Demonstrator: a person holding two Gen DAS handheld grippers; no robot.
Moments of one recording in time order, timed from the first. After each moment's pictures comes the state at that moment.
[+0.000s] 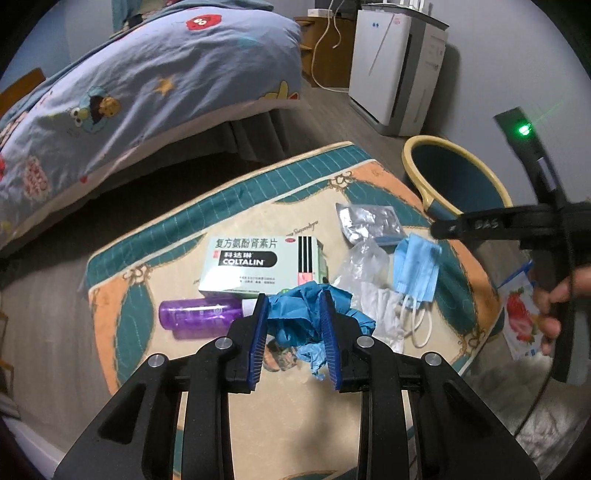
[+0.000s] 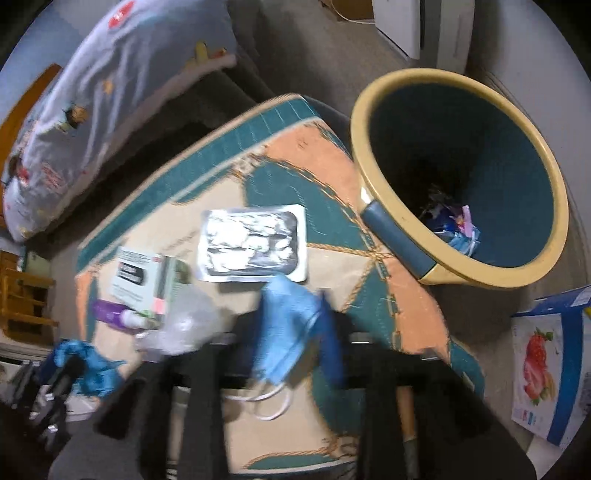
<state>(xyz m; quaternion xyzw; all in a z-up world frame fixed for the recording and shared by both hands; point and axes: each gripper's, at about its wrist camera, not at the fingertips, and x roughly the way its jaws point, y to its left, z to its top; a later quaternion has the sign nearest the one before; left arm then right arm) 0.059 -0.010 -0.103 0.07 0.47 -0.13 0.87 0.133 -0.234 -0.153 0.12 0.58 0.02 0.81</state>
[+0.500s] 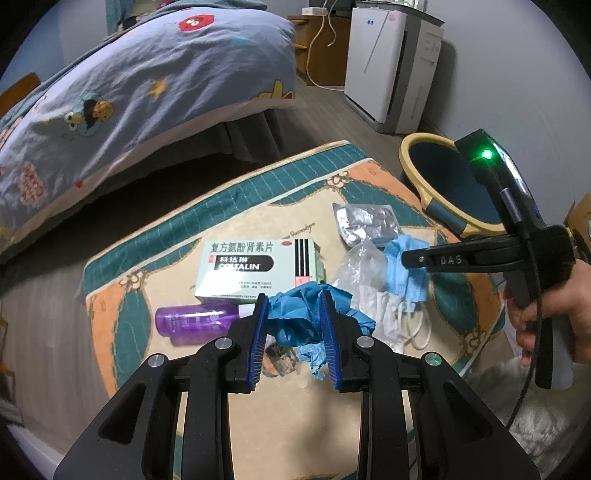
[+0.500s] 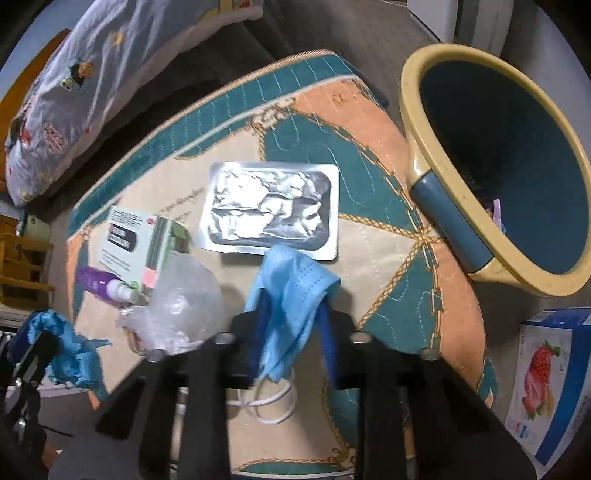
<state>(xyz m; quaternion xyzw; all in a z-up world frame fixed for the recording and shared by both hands) 0.064 -0.013 -0.104 0.07 0.47 -0.14 0.87 0.140 -0.209 -0.179 0.10 0.61 0.06 0.78</state>
